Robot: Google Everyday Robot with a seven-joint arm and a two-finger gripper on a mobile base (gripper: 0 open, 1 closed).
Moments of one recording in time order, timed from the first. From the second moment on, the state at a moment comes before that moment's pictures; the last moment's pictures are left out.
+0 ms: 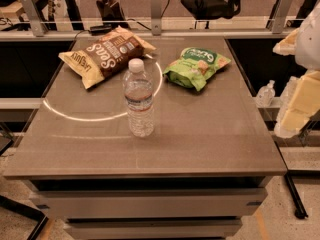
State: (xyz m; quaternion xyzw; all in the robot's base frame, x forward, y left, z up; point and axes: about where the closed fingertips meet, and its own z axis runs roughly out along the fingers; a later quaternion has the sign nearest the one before) arm 0.438 -0.217 0.976 -0.60 0.78 -0.03 0.16
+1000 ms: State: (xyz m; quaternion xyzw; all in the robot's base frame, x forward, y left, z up) arm 0.423 -0.224 0.967 -0.52 0.82 0.03 0.24
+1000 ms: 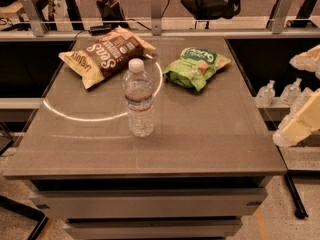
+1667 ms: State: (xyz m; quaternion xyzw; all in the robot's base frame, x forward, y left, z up) arm 0.417 -0.219 0.951 -0.45 0.81 0.11 0.36
